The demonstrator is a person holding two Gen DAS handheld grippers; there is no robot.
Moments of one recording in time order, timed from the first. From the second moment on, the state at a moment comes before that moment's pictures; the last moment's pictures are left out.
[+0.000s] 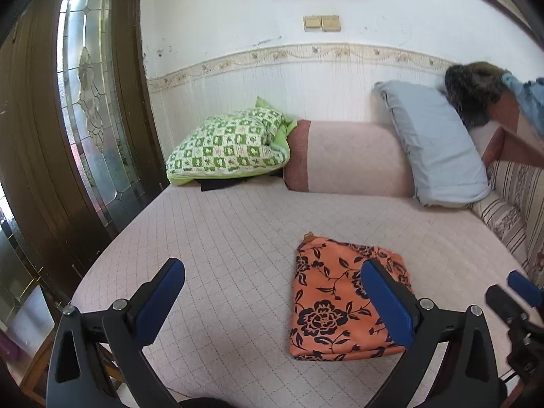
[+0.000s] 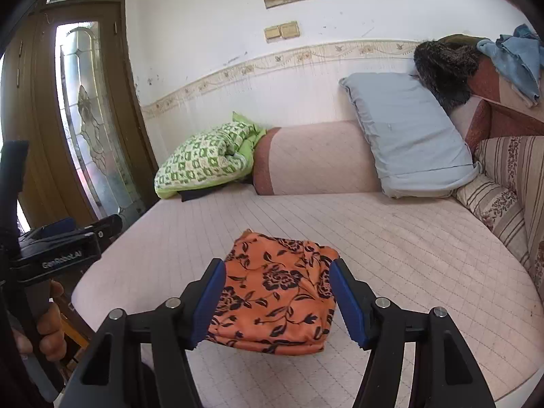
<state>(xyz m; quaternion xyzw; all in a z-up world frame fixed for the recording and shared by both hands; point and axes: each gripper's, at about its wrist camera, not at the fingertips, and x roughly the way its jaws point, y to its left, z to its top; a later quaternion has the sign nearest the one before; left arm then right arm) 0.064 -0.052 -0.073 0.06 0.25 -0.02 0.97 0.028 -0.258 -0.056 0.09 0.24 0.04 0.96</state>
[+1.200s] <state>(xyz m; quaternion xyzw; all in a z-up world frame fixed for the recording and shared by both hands) 0.035 -0.047 -0.042 0.03 0.22 -0.10 0.97 0.025 -0.235 -0.052 0.08 0.24 0.09 0.96</state>
